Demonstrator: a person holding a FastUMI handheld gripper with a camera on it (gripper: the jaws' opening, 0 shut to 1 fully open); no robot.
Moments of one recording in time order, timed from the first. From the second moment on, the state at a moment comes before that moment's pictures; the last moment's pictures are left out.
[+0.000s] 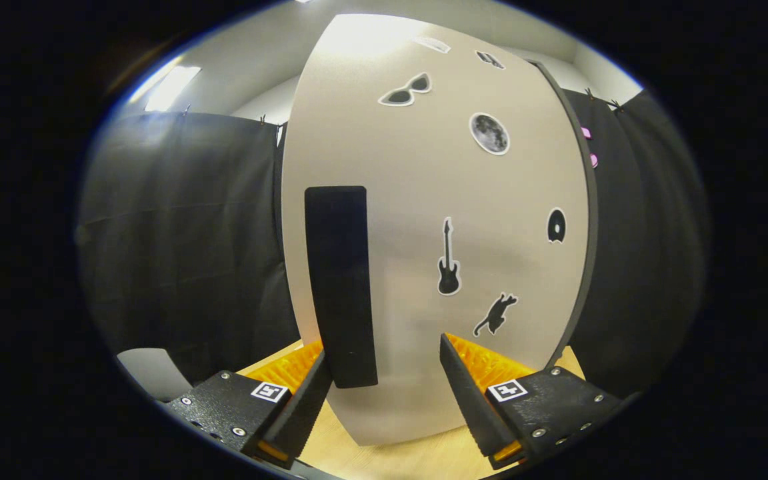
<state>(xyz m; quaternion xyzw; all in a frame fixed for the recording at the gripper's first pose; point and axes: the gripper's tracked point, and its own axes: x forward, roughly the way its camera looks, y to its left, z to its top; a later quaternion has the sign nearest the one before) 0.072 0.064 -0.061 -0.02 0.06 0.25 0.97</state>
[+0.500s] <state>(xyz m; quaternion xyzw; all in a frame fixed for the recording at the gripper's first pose) 0.120 0.118 -0.064 -0.01 0.06 0.21 0.97</state>
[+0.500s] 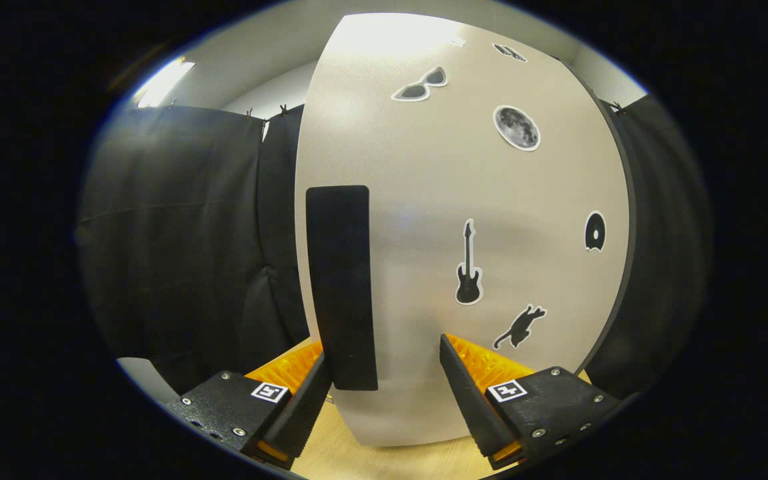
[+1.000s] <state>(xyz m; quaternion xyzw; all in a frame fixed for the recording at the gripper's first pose) 0.145 0.145 -0.073 -0.02 0.05 0.12 0.99</state>
